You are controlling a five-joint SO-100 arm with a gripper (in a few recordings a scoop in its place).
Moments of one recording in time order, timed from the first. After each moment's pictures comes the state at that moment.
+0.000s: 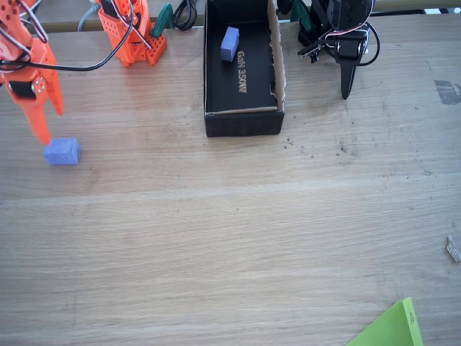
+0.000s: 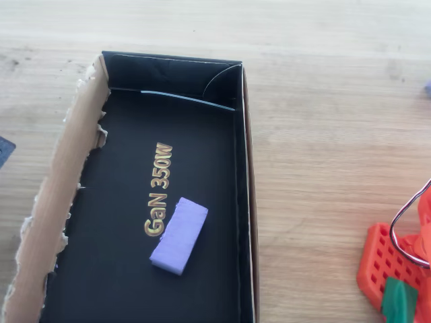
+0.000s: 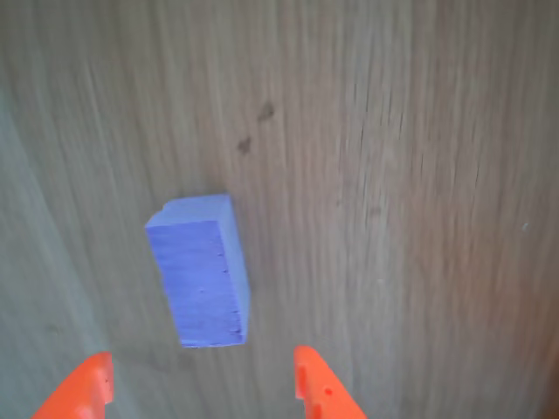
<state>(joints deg) 117.6 86.6 88.0 87.7 24.3</state>
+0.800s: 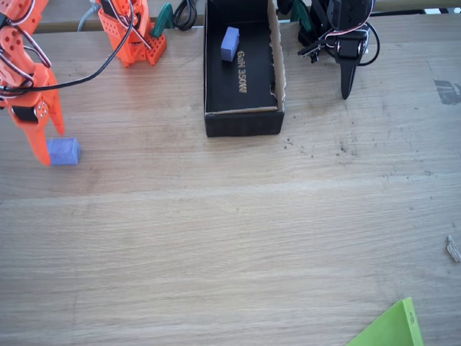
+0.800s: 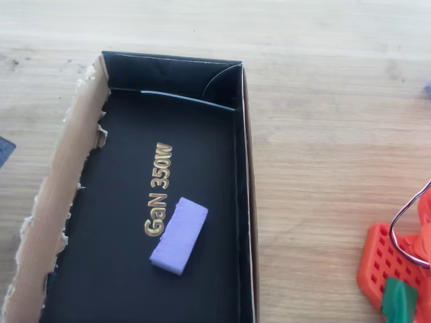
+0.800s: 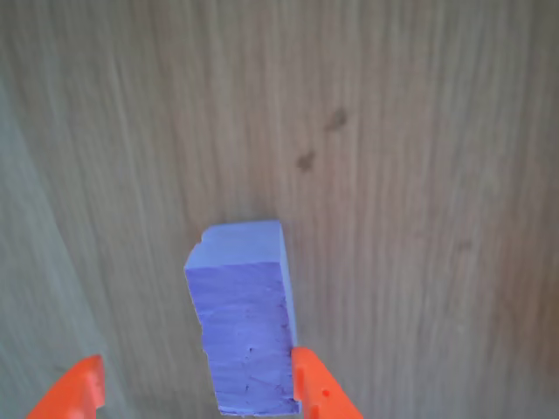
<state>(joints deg) 116.0 77.0 86.7 78.2 22.7</state>
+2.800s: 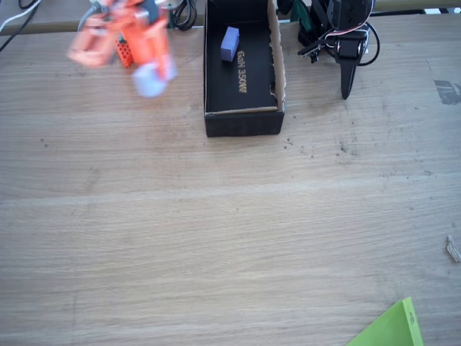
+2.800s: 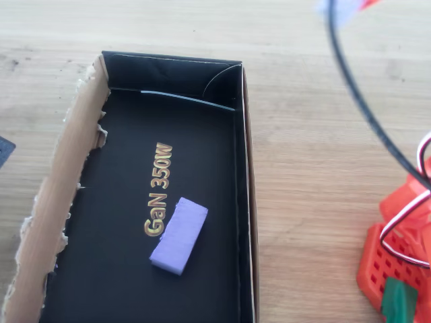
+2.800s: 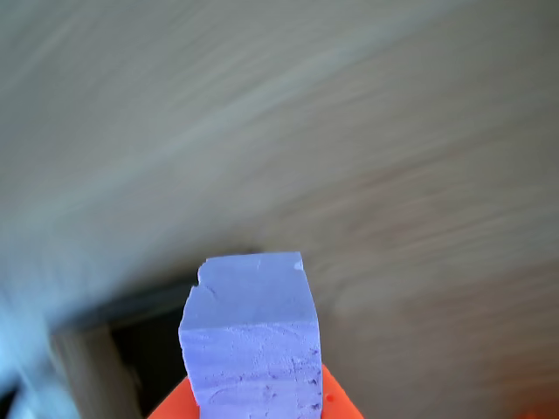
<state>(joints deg) 49.5 107.1 87.4 94.4 33.5</state>
